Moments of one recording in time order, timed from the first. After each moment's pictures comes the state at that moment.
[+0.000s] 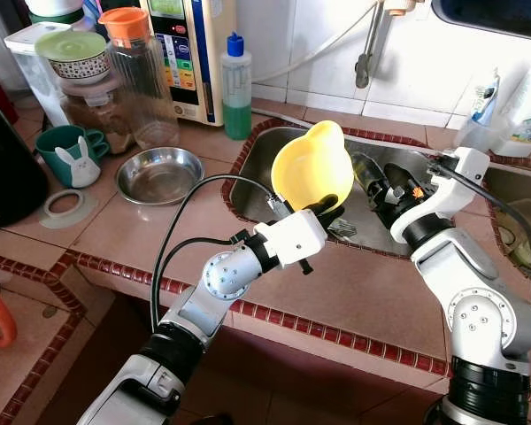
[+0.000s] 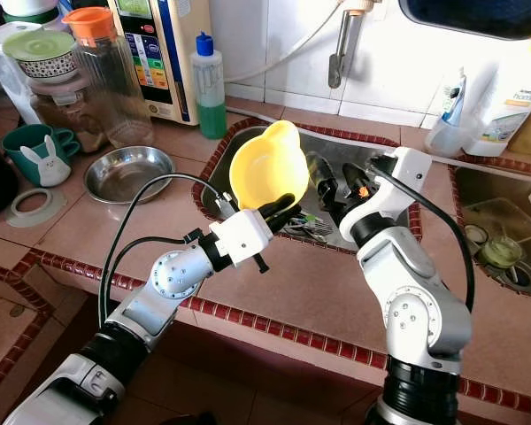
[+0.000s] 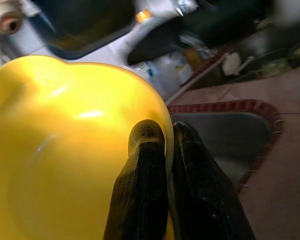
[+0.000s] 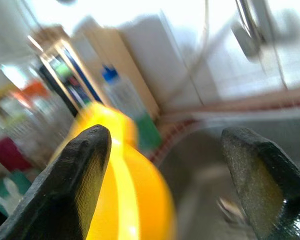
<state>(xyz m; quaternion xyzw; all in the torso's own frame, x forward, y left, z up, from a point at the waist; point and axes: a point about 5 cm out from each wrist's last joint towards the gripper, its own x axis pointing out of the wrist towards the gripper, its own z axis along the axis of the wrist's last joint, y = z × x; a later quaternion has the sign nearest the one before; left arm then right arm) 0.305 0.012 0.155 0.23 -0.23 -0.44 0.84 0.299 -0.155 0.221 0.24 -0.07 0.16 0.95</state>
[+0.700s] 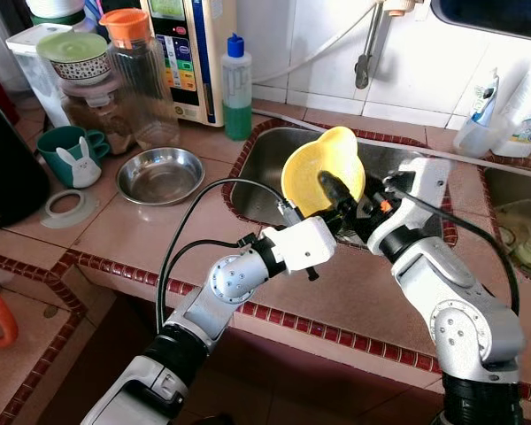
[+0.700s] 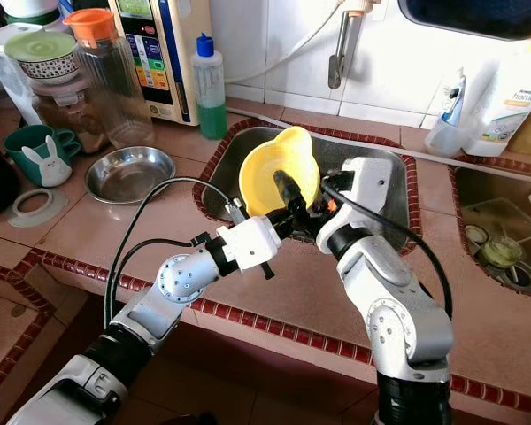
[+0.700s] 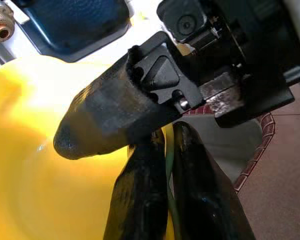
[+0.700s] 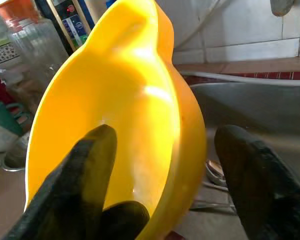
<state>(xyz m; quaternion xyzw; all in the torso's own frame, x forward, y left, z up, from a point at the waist) 0.304 0.009 0.155 0.24 -0.23 -0.44 0.83 0.297 -0.138 0.194 0.14 0.01 0.18 0.97</state>
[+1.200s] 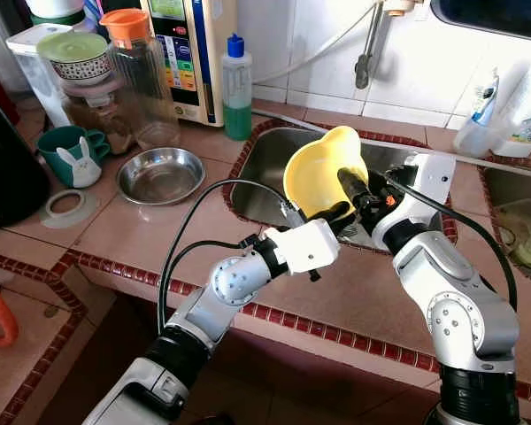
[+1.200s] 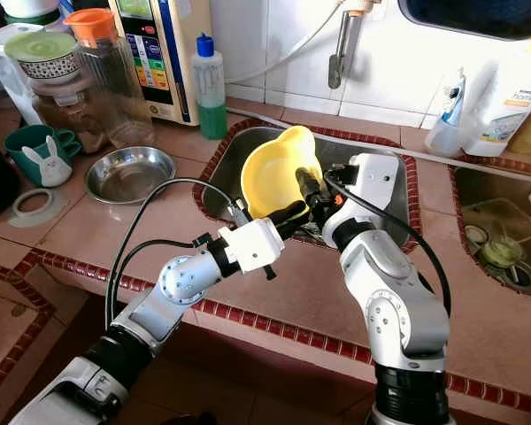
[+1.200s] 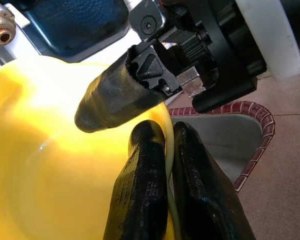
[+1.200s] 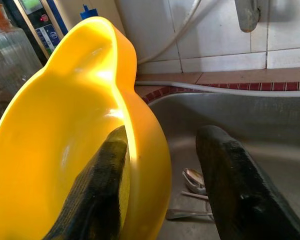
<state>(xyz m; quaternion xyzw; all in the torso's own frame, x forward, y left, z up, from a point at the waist) 0.301 0.007 0.154 0.25 -0.23 -0.44 0.83 0.304 -0.144 0.199 0.13 0.00 0.13 0.98</state>
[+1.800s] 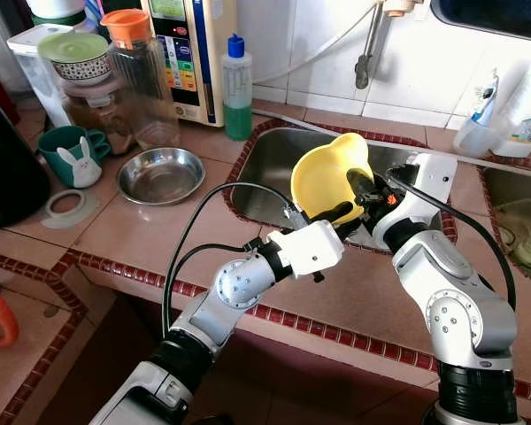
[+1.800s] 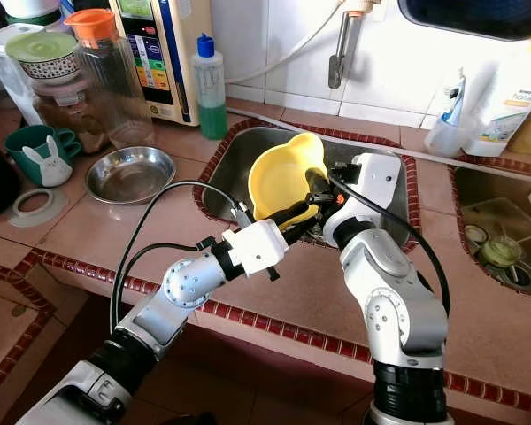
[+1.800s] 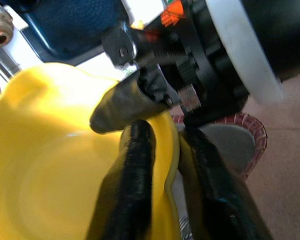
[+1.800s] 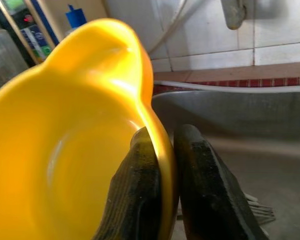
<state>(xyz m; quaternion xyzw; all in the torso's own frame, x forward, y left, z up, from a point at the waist) 0.298 0.000 0.155 0.22 -0.23 -0.44 0.84 0.307 -0.147 0.197 0.14 0.01 0.11 0.98</state>
